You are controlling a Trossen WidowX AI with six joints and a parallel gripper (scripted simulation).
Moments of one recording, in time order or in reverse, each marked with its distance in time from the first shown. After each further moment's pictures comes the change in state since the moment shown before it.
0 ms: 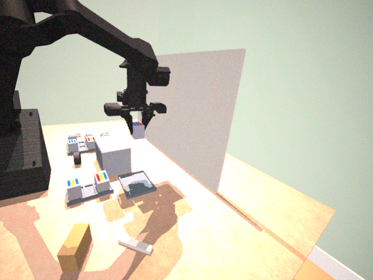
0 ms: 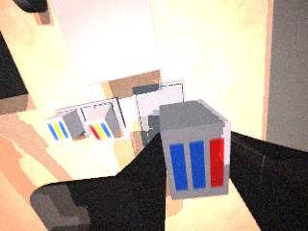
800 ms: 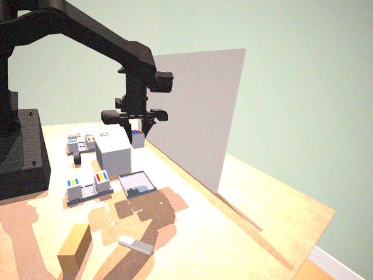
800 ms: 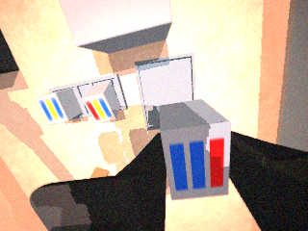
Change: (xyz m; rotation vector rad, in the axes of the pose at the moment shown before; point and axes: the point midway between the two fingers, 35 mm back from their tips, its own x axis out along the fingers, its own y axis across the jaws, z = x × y) arm 0.013 0.015 -0.040 0.001 0.023 0.010
